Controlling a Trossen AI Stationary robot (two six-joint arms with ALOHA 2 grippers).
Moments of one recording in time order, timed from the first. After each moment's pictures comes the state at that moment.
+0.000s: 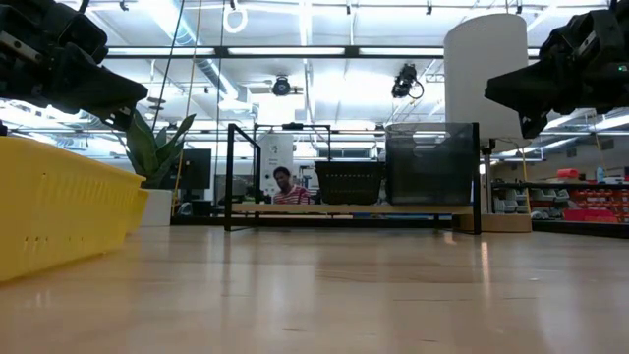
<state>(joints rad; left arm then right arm) -0.11 0.13 0.04 -0.01 -0.05 -0.09 -0.05 0.01 0.01 0.06 0.11 0.27</state>
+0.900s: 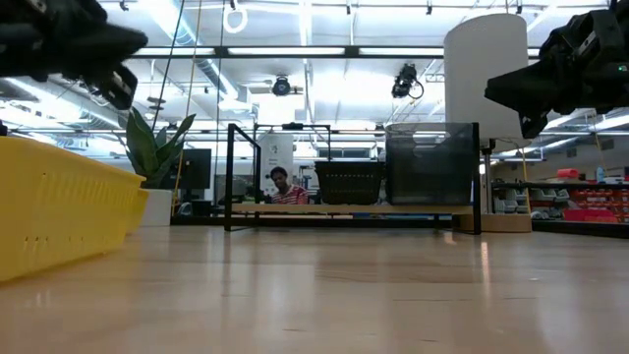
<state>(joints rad) -0.11 0.13 0.08 0.11 -0.02 -0.30 -0.05 0.01 0.01 0.06 0.11 0.27</state>
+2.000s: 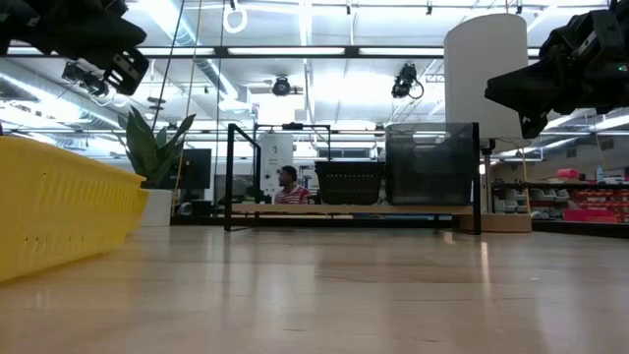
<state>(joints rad) -0.21 0.45 0.31 -0.07 -0.01 -0.25 -0.05 0.01 0.01 0.06 0.11 0.27</state>
